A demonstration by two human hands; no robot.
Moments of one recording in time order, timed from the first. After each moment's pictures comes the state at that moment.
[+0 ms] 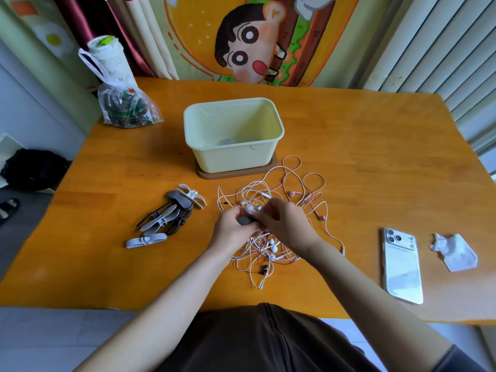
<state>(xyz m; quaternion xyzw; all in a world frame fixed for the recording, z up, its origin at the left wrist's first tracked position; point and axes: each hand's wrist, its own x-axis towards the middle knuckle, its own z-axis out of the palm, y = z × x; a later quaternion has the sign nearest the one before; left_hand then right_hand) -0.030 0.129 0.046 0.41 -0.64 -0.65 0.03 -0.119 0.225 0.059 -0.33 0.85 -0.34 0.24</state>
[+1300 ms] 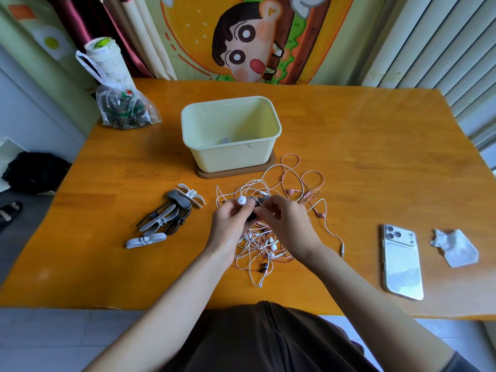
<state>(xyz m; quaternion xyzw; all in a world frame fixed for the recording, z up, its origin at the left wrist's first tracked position) -0.031 0.139 0.061 0.39 -0.48 -0.77 0.15 -0.111 0.235 0.065 -0.35 0.83 -0.40 0.18</state>
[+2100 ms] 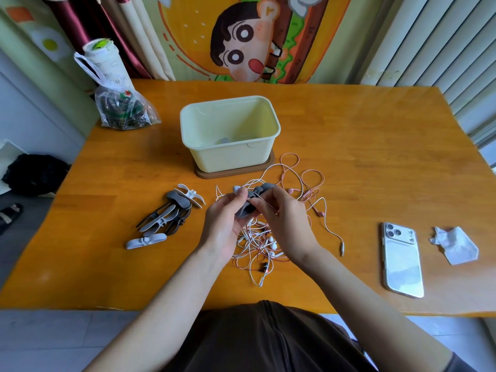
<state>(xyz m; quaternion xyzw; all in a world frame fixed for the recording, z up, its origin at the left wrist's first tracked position) -0.029 0.134 0.087 0.37 -0.36 -0.84 0.17 -0.099 0.230 0.077 -0.34 0.79 -0.49 0.15</state>
